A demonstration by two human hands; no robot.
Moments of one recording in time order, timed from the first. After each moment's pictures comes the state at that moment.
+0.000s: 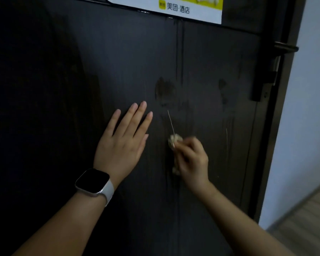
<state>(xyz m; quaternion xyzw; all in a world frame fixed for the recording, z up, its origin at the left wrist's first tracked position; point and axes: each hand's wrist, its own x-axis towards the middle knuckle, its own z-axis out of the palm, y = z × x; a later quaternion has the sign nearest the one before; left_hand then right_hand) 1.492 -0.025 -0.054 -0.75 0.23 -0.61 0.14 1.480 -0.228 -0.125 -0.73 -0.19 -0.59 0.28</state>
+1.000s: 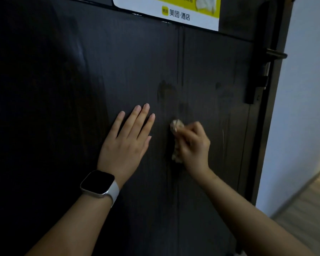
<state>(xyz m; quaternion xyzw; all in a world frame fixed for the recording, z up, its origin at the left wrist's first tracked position) 1.497 -0.026 -0.054 -0.72 0.23 -0.64 0.15 1.476 -0.221 -0.080 -0.72 -0.14 -0.61 0.30</state>
